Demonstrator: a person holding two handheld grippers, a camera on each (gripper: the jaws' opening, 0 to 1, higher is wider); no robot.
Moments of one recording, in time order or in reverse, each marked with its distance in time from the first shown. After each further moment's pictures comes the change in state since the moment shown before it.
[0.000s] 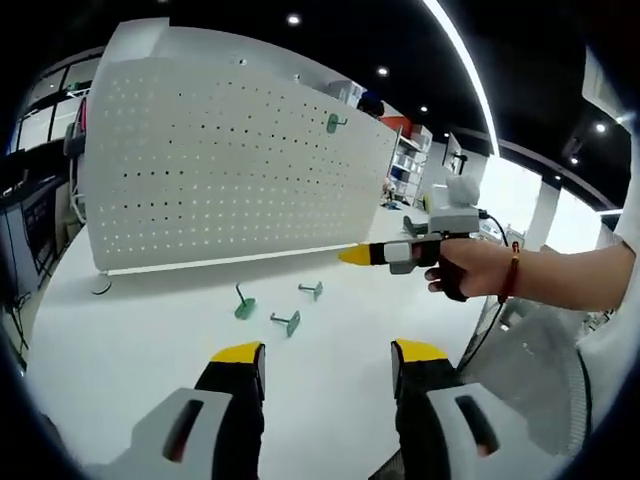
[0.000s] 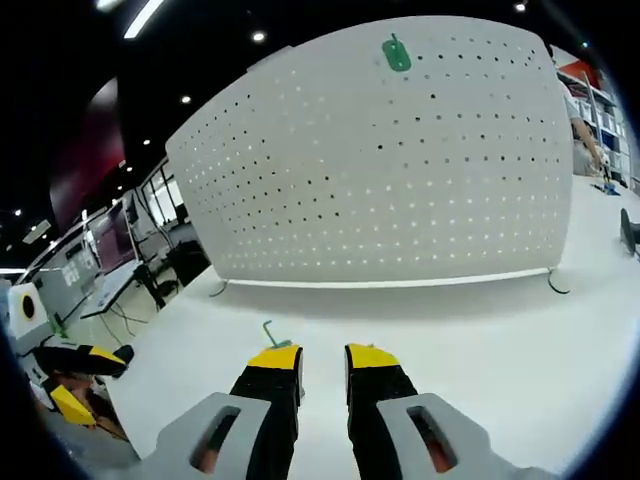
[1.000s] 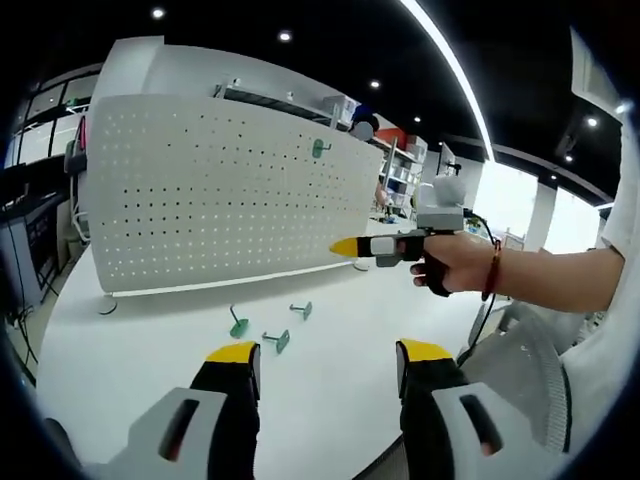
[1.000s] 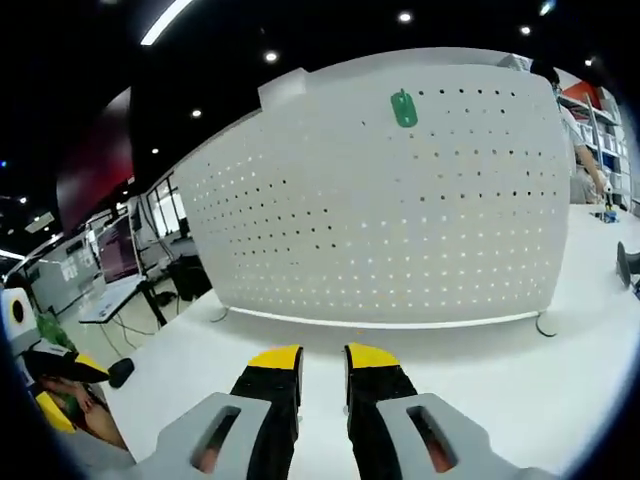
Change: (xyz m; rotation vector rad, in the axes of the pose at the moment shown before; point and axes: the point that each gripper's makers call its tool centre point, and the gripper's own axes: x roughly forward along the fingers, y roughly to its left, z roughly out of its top) left arm -0.026 -0.033 0.025 0.042 -0.075 -0.001; right arm -0.011 0.000 0.043 -0.051 -0.089 0.001
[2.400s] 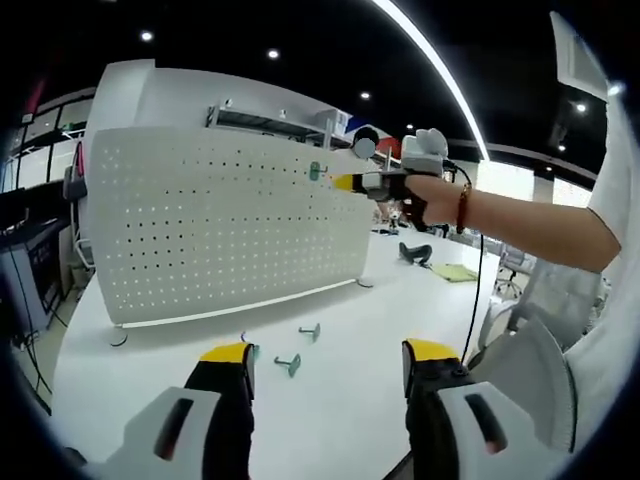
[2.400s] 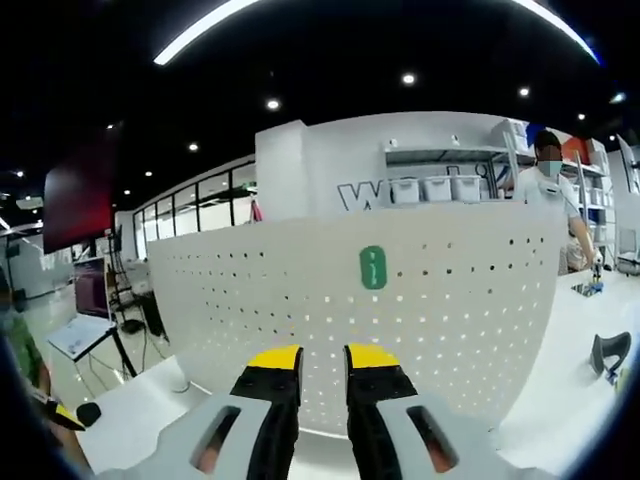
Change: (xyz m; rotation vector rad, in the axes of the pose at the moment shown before) left arm -0.003 0.003 0.027 0.064 -0.069 0.012; right arm -0.009 -0.040 0.153 -0.121 -0.247 -0.096
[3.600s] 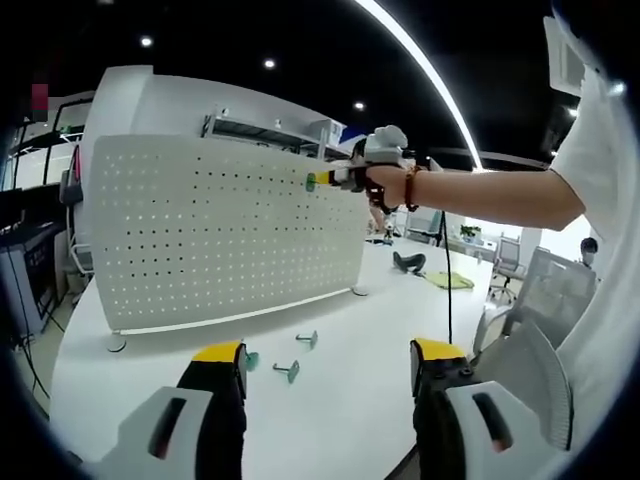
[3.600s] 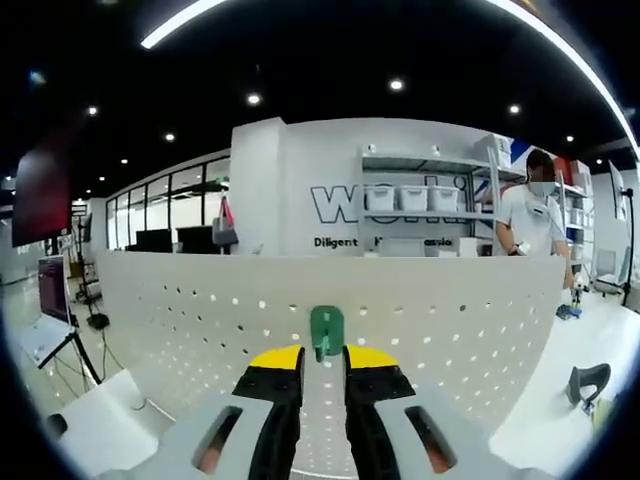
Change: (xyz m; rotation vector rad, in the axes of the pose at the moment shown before) left arm -0.010 0.003 0.006 0.016 -0.046 -0.034; right arm 0.055 -0.048 0.049 -0.062 -0.006 -0.149
